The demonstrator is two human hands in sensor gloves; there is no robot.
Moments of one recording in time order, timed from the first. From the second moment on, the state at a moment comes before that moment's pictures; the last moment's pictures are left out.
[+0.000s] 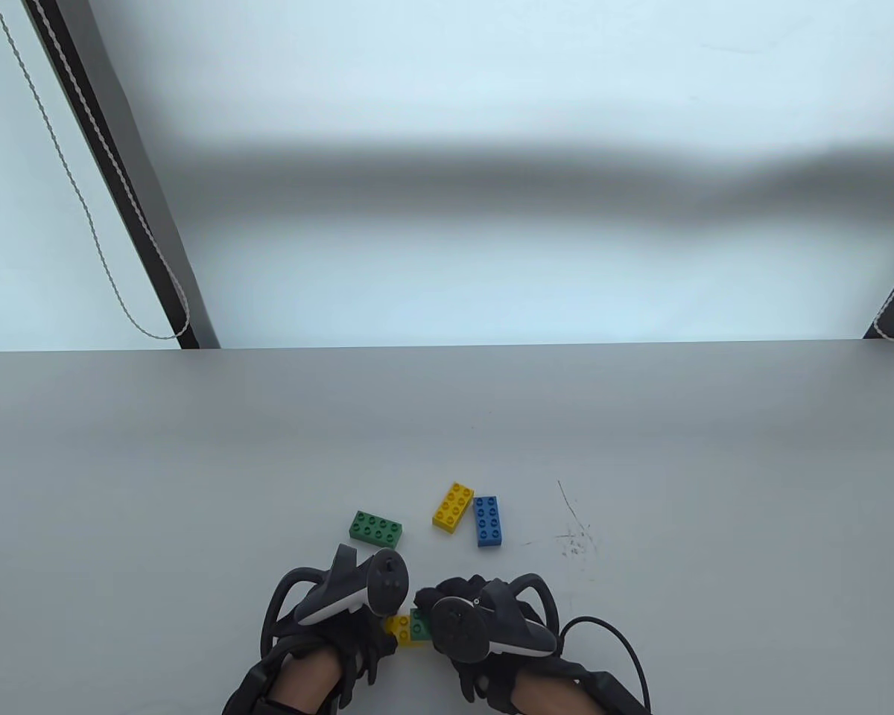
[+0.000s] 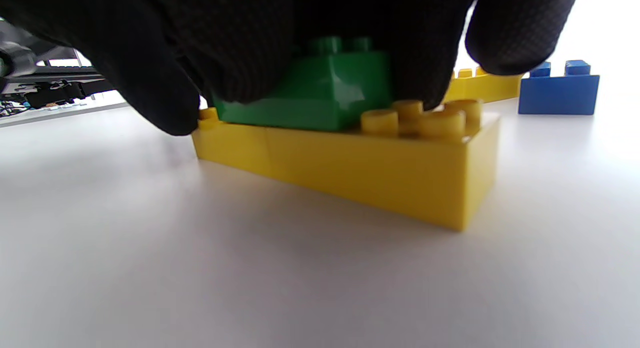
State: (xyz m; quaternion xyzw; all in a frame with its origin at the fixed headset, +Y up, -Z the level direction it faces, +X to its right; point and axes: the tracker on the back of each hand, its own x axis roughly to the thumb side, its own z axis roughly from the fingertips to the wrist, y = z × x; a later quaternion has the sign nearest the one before) left_hand -0.136 -0.759 -0.300 -0.24 -0.15 -0.01 0.96; right_hand 0.025 -0.755 -0.275 0.32 0.04 0.95 0.07
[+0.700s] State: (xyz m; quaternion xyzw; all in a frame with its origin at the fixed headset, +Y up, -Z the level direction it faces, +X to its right) left_hand -0.136 -0.759 -0.305 -0.27 -0.15 0.00 0.95; right_hand 0.040 -0.733 -0.316 0.29 0.07 0.95 0.11
